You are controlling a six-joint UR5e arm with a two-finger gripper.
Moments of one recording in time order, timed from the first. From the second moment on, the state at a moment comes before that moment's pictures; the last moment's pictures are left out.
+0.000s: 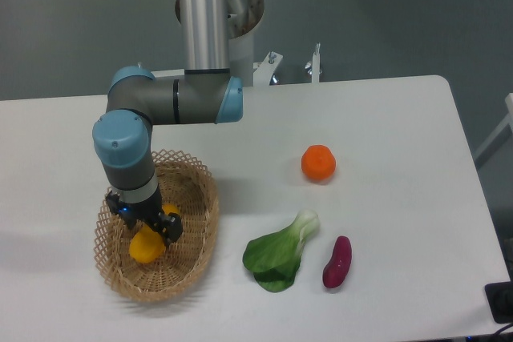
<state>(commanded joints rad) 2.01 -2.04 -1.77 -0.71 1.56 0.49</state>
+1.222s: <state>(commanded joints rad) 2.34 -1.80 -1.74 -0.83 1.45 0.92</state>
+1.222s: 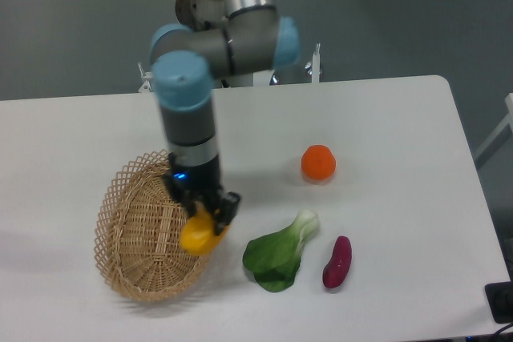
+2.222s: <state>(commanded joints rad) 2.64 -1.79 -1.63 -0.99 1.39 1.37</state>
